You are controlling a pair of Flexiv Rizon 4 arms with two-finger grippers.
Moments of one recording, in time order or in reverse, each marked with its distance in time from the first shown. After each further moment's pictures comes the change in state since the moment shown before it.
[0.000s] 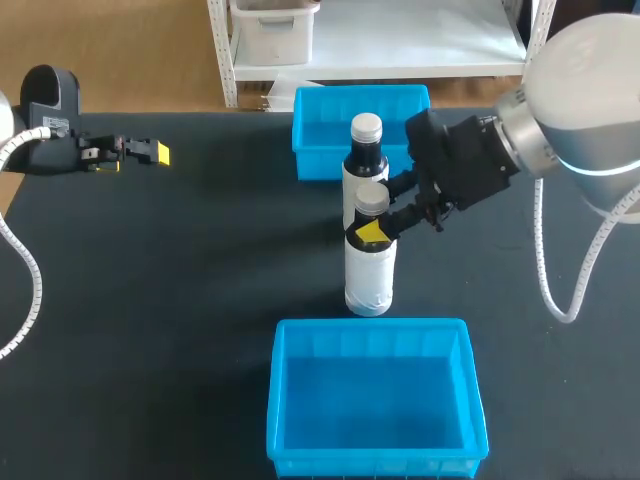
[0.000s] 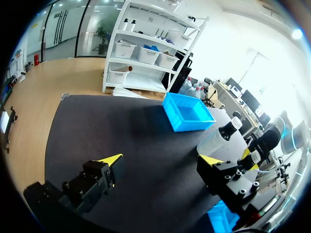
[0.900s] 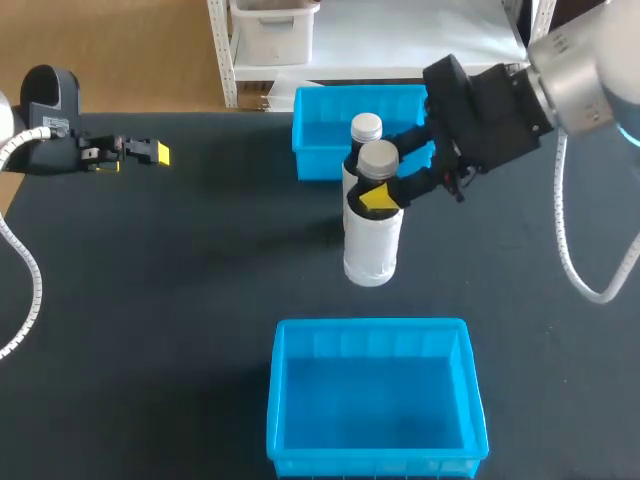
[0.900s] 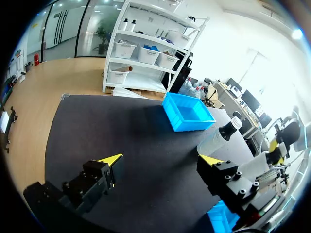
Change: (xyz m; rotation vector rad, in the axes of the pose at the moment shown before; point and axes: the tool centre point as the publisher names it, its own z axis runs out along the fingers) left arm 0.000 0.000 0.000 0.000 0.000 0.000; right arm -0.076 0.045 -0.053 0.030 -0.037 -0.139
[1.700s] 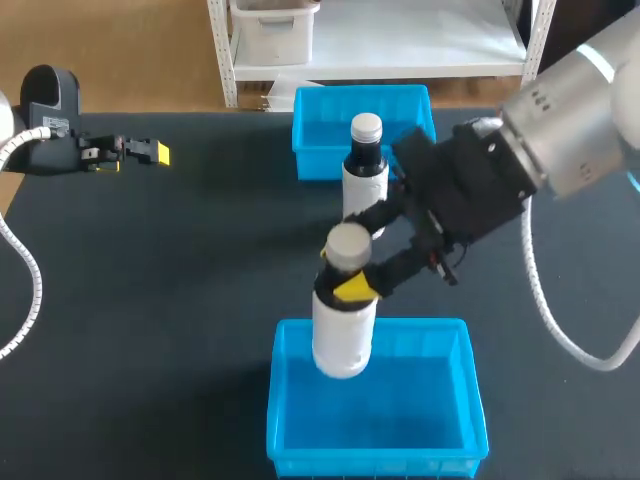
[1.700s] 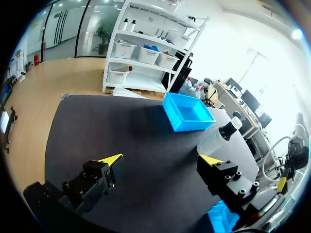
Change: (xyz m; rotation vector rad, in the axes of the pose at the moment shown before) left arm 0.000 0.000 0.000 0.000 0.000 0.000; right arm -0.018 0.115 0.033 -0.204 -0.023 -0.090
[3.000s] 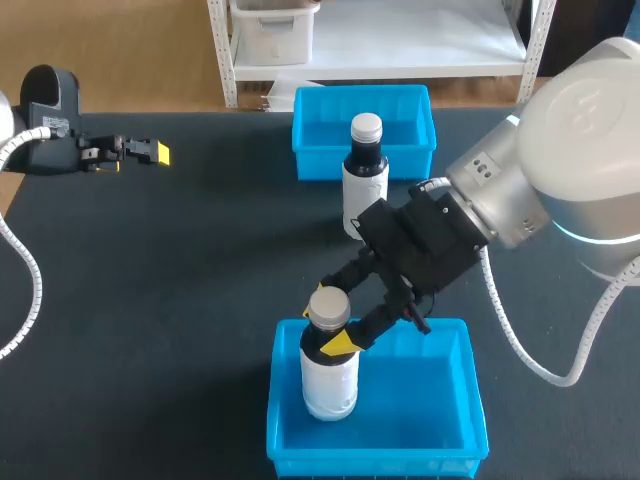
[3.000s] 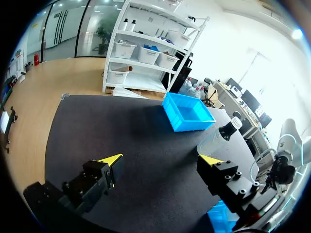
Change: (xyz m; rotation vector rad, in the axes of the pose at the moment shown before) left arm 0.000 0.000 0.000 0.000 0.000 0.000; right arm 0.055 0.006 0.056 -0.119 0.019 -0.055
